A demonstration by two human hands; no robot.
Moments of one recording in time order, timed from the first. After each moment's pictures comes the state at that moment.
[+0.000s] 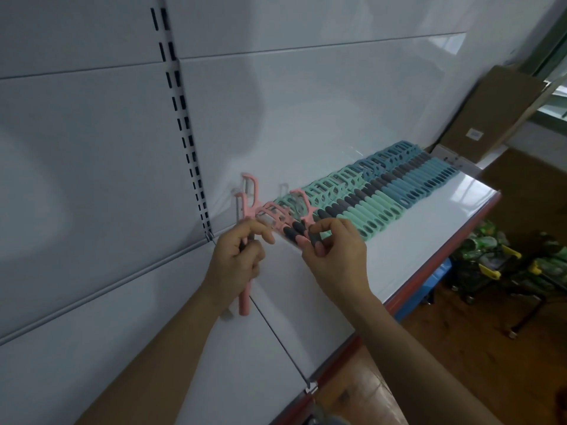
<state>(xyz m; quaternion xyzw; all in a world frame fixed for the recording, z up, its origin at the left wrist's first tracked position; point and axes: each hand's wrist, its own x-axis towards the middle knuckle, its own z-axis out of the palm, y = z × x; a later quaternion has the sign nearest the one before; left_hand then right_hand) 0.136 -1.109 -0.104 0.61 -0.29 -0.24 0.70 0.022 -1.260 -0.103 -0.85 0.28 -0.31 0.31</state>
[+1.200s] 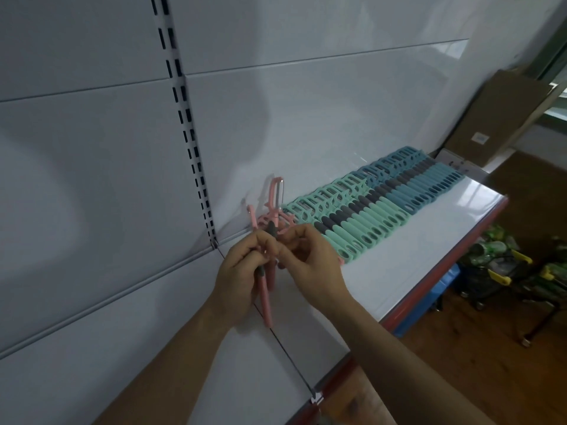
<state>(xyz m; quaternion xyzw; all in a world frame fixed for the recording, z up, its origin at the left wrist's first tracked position) 0.130 -1.110 -0.108 0.55 -0.26 -0.30 0.73 0.044 -1.230 -0.097 -0.77 0.19 -0.26 0.55</state>
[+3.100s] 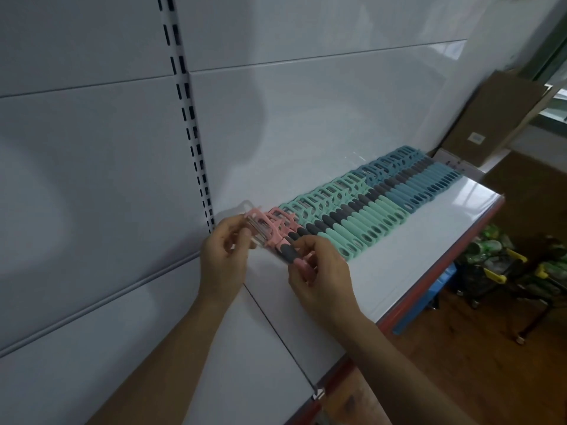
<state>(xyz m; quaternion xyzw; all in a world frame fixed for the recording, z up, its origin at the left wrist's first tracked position) 0.150 -1.109 -0.111 0.67 -0.21 -0.07 0.71 0.017 -1.224 -0.110 -0.87 0.16 -0.33 0.33</state>
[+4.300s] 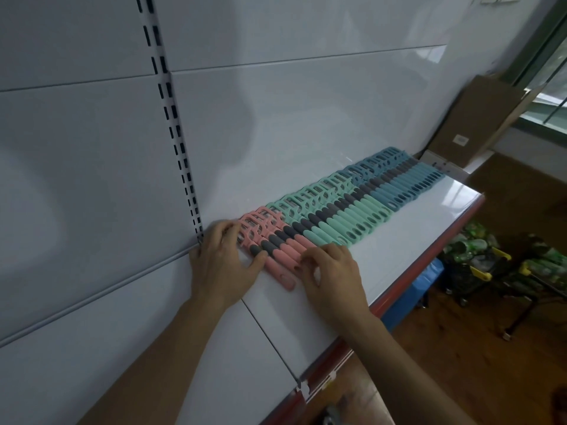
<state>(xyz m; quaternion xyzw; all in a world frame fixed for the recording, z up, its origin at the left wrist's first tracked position) 0.152 -1.114 -0.140 0.90 -0.32 0.06 0.29 -0.008 -1.259 -0.125 -0.93 0.25 -0.23 0.15</state>
